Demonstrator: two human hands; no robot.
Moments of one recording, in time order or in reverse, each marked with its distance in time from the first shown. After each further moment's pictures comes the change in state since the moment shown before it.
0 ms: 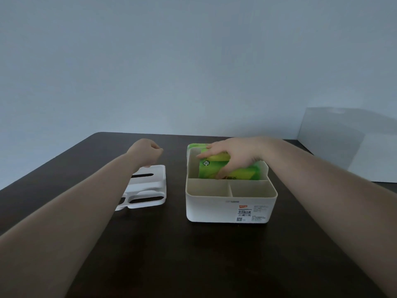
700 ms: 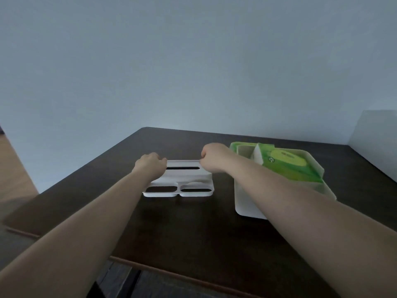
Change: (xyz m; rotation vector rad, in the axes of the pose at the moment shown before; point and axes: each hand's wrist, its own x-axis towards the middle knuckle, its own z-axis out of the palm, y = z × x) left_hand -0.046 -0.089 -0.045 0.252 0.112 -0.231; right_hand 0.086 -0.137 0.032 0.168 0.206 0.196
